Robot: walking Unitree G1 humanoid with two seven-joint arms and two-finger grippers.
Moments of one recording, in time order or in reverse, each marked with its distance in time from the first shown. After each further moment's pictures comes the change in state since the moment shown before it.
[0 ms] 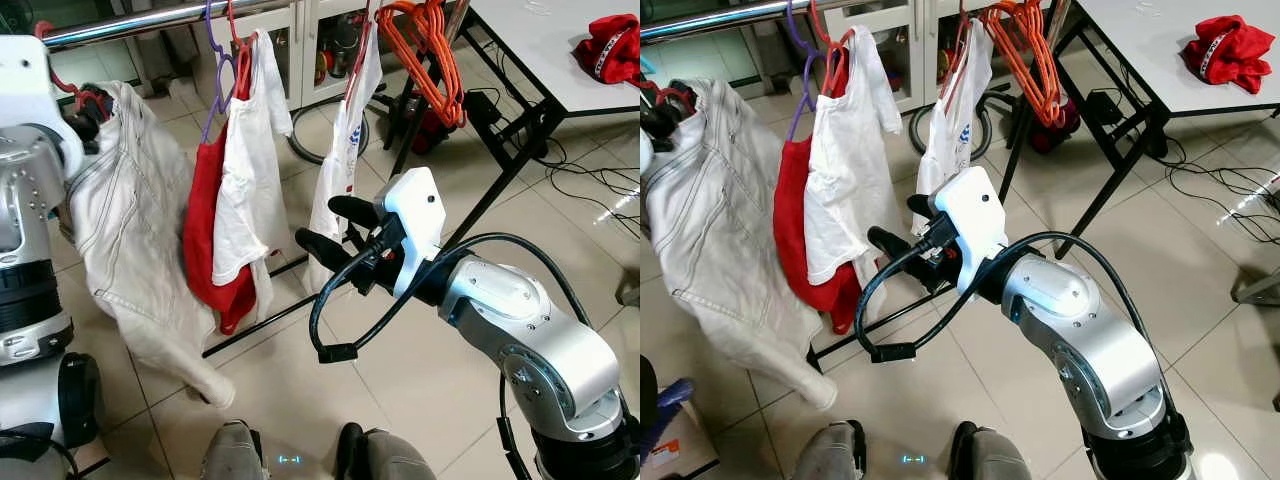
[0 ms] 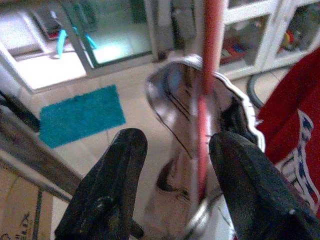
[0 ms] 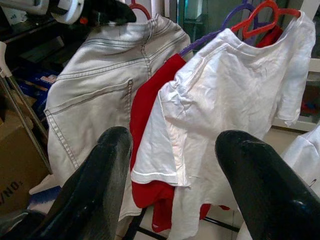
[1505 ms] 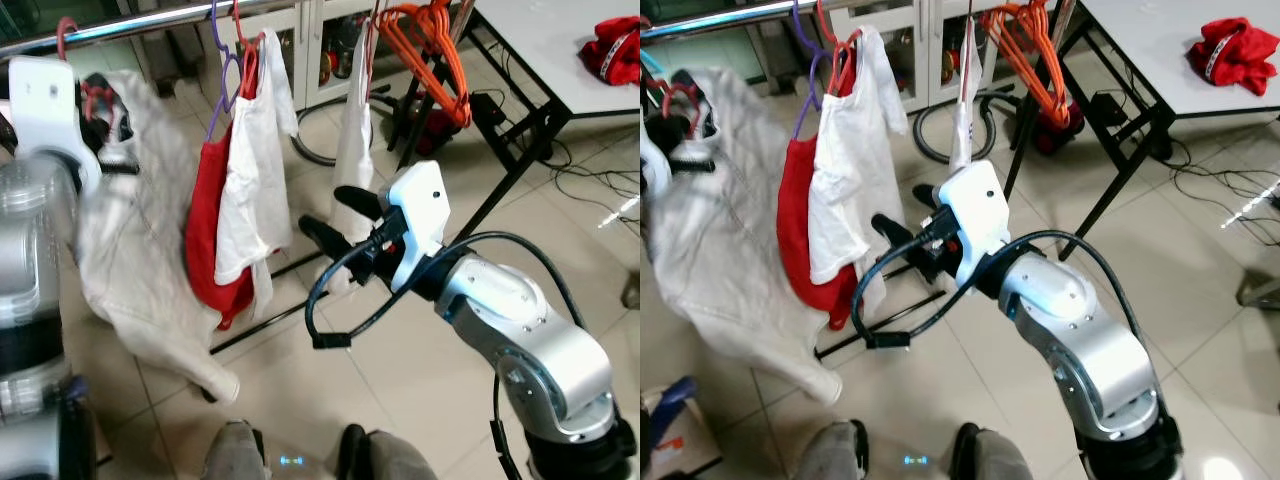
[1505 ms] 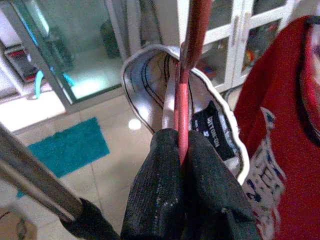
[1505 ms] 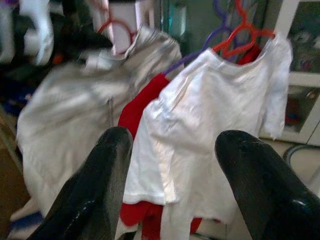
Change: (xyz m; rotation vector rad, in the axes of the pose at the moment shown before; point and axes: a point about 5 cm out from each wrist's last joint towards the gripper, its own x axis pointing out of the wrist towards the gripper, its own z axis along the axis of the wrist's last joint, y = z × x) left arm -0.019 -0.011 -0.028 0.068 -0.165 -0.137; right arm 0.003 -0.002 0.003 -0.001 -0.069 -0.088
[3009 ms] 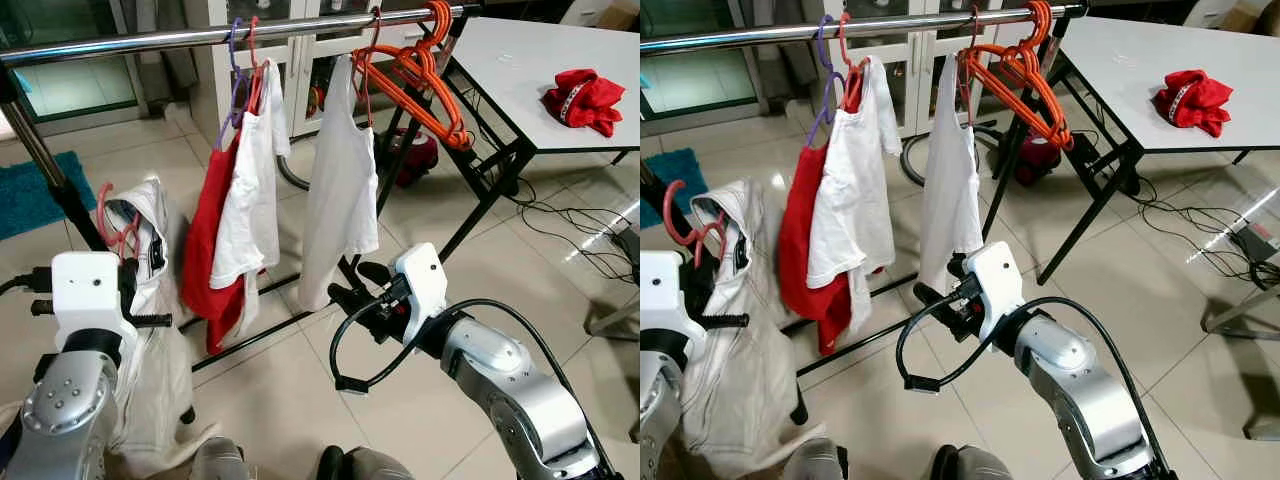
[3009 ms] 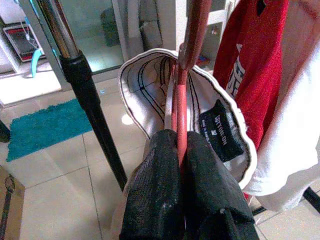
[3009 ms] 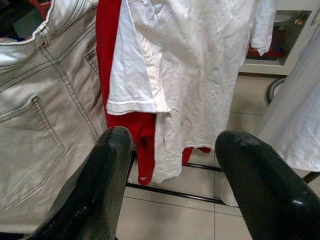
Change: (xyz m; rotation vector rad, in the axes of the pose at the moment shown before) left arm -0.101 -0.038 -0.106 0.017 0.074 0.015; right arm -0.029 -0.004 -0.091 0.154 0.240 -0.062
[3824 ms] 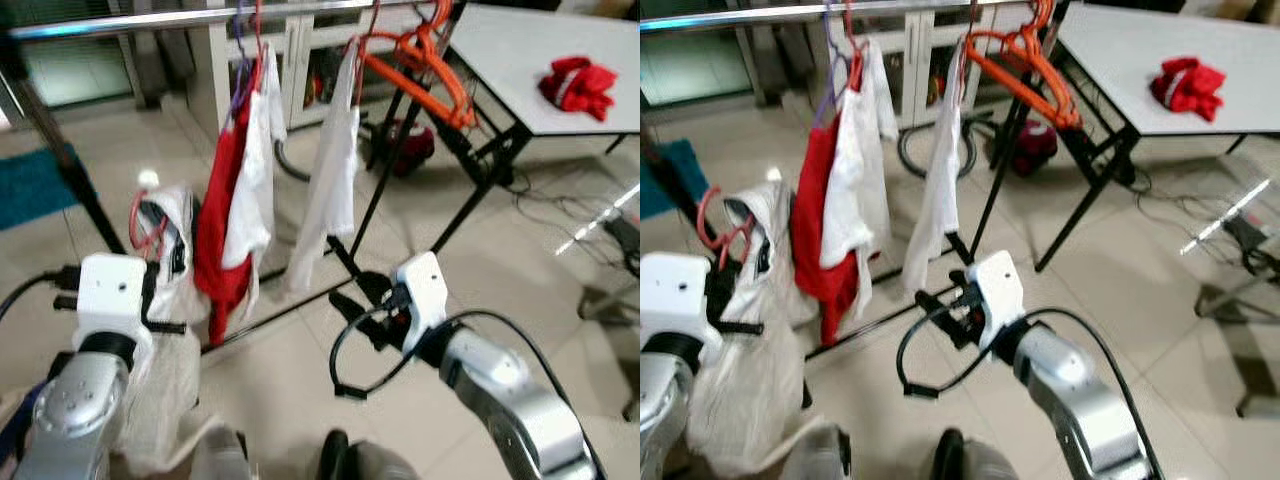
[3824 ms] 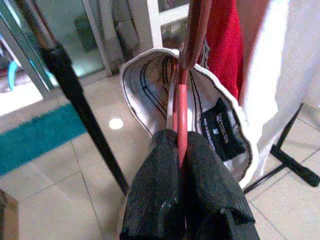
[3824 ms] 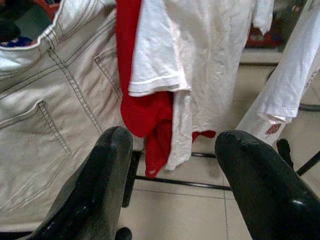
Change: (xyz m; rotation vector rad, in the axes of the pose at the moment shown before) left arm 0.001 -0.009 0.004 0.094 -0.021 -0.096; right arm -0.003 0.005 -0.012 0.050 0.001 -0.019
